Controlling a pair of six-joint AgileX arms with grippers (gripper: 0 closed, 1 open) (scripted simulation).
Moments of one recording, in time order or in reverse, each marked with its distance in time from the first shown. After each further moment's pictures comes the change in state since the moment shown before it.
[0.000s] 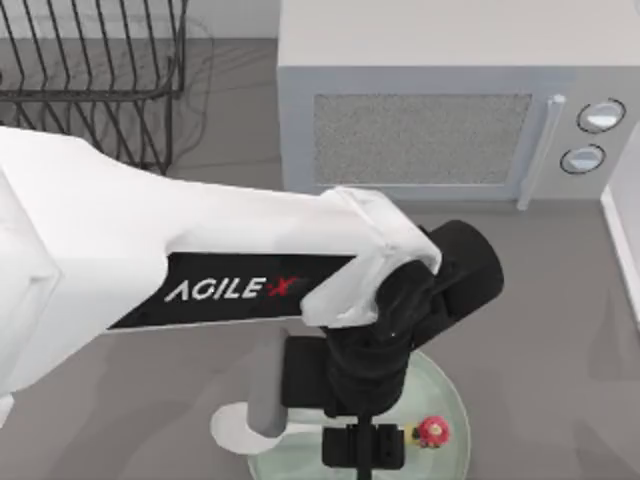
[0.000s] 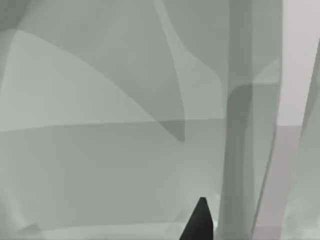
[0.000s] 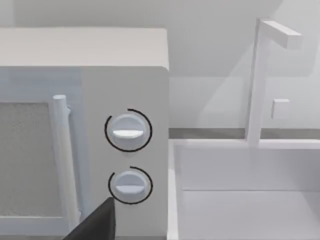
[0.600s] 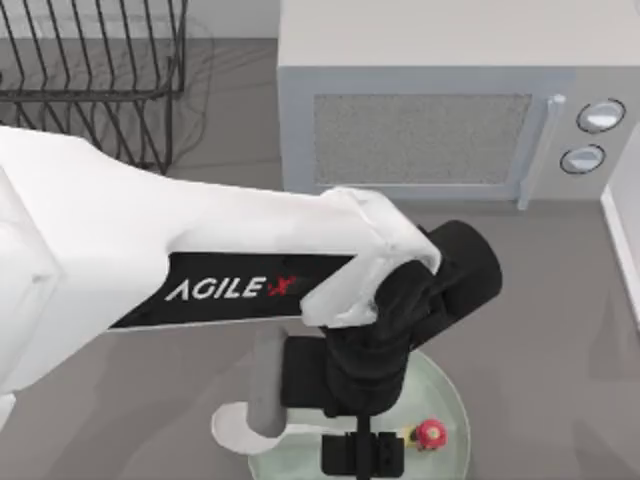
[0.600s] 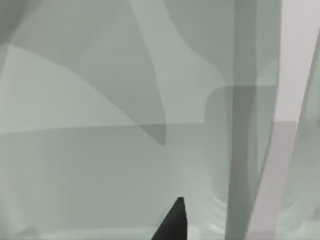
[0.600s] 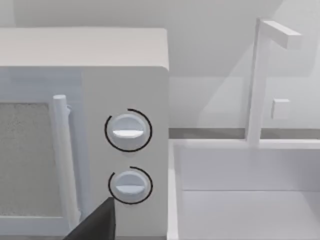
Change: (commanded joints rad) left arm 0.000 0.000 0.000 0.000 0.000 0.000; right arm 0.000 0.000 0.000 0.000 0.000 0.000
